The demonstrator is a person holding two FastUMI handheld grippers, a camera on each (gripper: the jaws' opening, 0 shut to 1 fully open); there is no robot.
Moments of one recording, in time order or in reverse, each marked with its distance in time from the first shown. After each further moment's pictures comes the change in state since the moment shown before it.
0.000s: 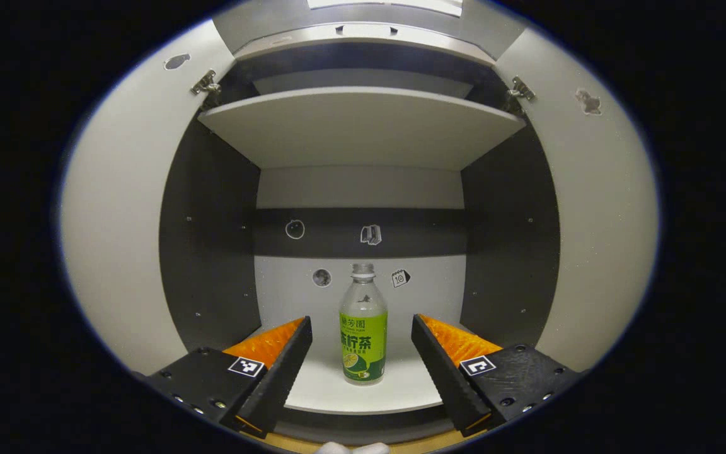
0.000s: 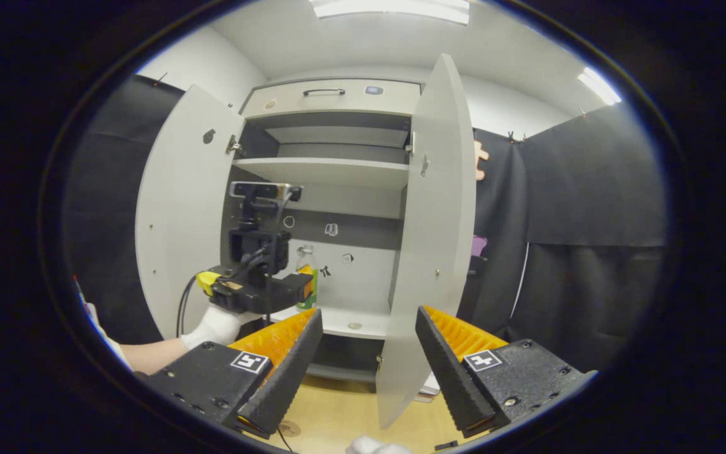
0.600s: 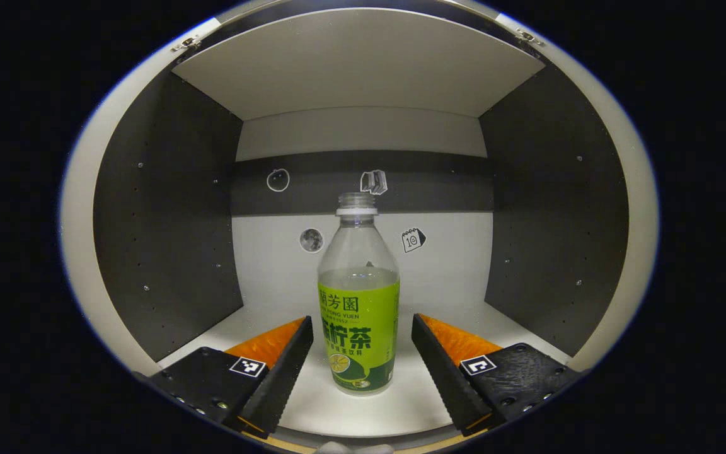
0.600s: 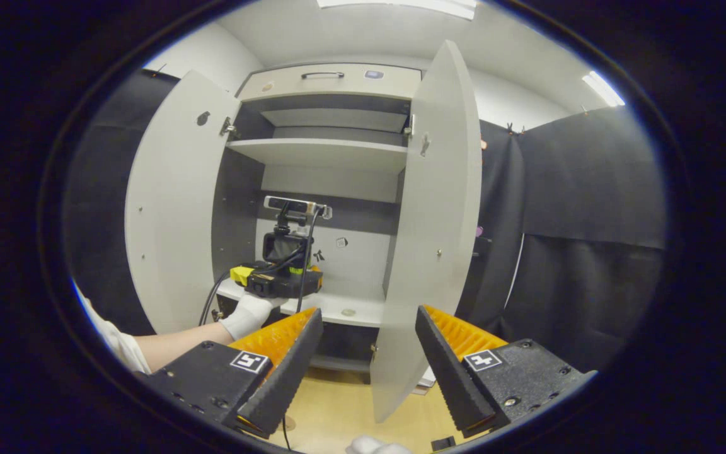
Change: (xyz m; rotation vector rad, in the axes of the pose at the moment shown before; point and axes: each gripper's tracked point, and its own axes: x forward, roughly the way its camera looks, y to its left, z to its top) left arm 0.063 0.004 -0.046 0.005 0.082 0.032; right arm 0.009 -0.004 -0.019 -0.004 0.064 -0.020
